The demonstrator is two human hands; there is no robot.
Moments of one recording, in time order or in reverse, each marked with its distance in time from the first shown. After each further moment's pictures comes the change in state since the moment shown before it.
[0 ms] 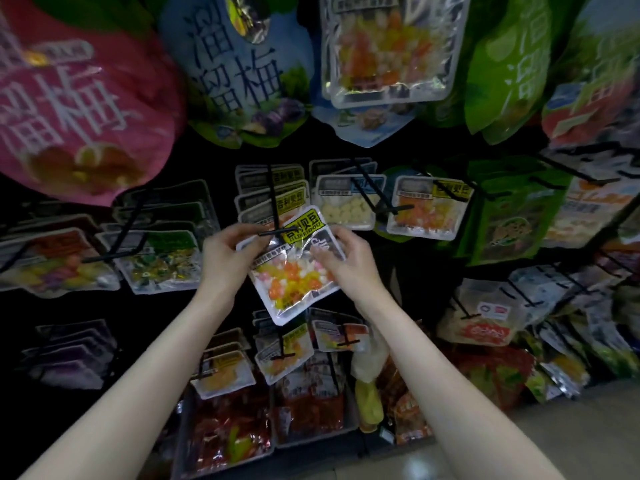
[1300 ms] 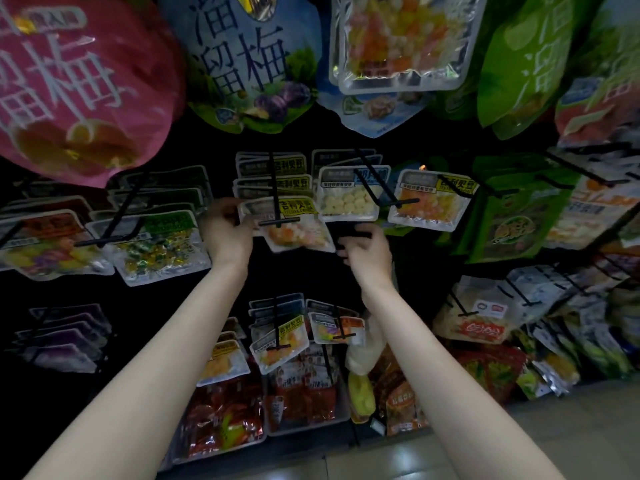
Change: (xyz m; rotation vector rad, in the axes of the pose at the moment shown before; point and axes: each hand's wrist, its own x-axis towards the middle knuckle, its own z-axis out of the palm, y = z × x) left_hand 0.035 -0.019 0.019 0.222 0.321 -0.118; right_hand 0.015 0.029 -0.012 -0.063 0.398 0.356
